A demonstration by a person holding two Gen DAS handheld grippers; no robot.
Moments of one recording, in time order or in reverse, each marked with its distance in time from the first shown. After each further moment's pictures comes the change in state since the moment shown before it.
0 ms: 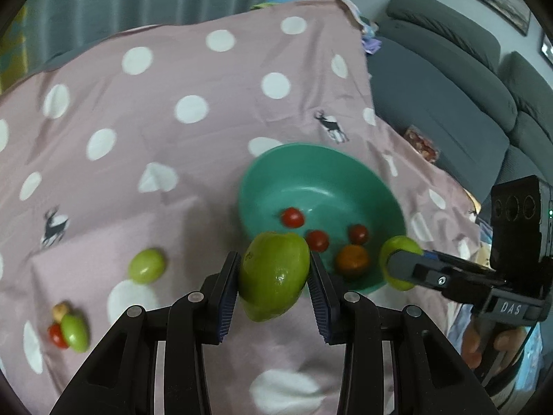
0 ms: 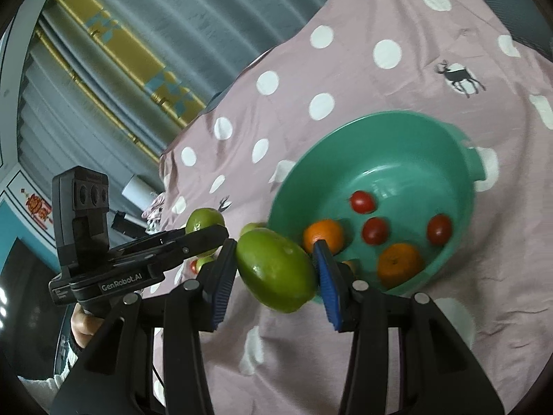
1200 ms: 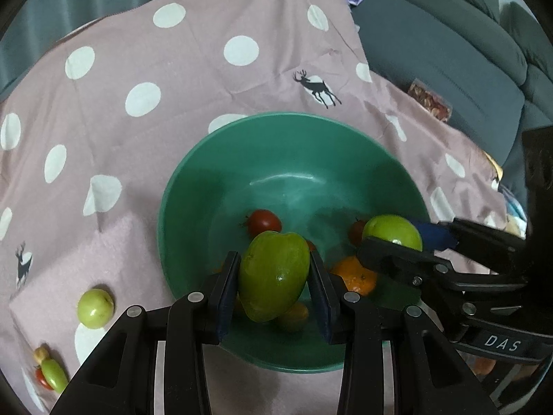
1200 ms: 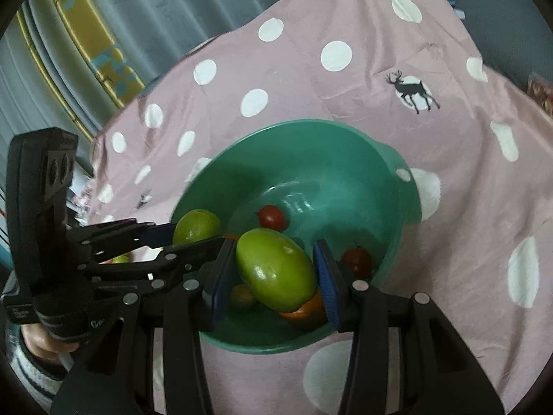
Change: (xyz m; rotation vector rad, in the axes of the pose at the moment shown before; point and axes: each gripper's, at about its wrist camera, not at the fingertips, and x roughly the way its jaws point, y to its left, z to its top) left arm 0.079 -0.042 0.015 0.121 0.123 0.054; right arm 0.023 -0.030 0.021 -0.100 0.050 -0.302
